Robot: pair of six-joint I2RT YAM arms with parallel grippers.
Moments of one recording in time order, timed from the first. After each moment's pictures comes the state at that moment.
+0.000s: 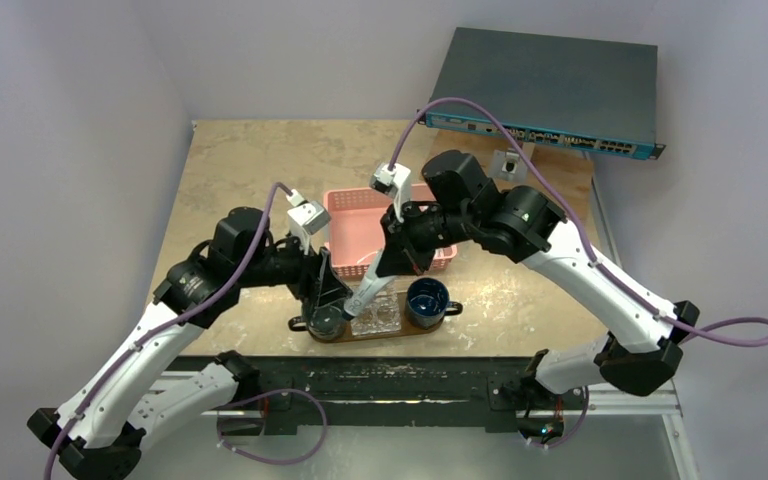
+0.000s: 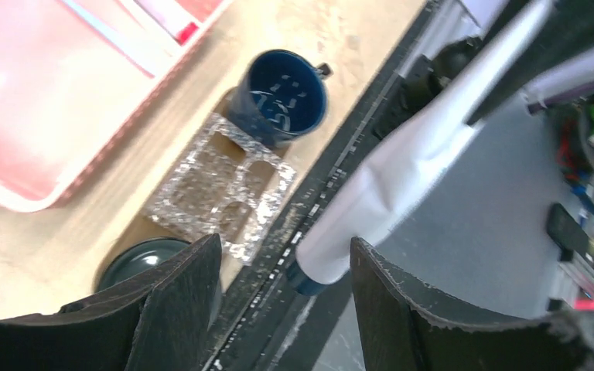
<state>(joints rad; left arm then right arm) -0.62 0.83 1.02 -0.73 0.54 -0.23 0.90 1.36 1.66 -0.96 -0.51 0.14</state>
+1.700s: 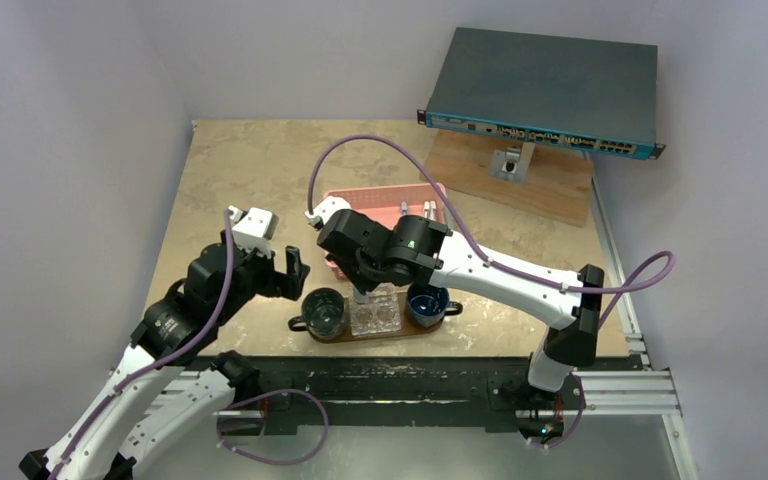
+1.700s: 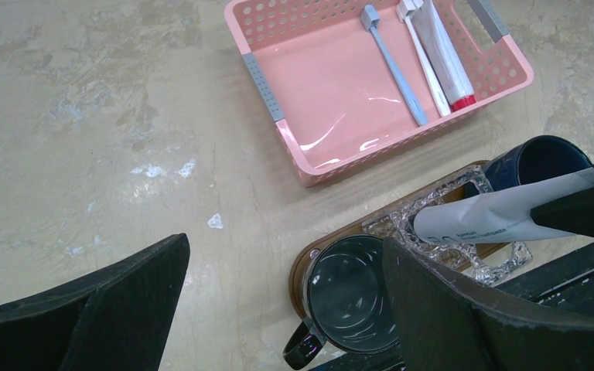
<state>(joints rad) -0.62 0.58 0.86 -0.74 -0.20 -0.23 1.23 1.71 1.82 -1.09 0.33 0.33</state>
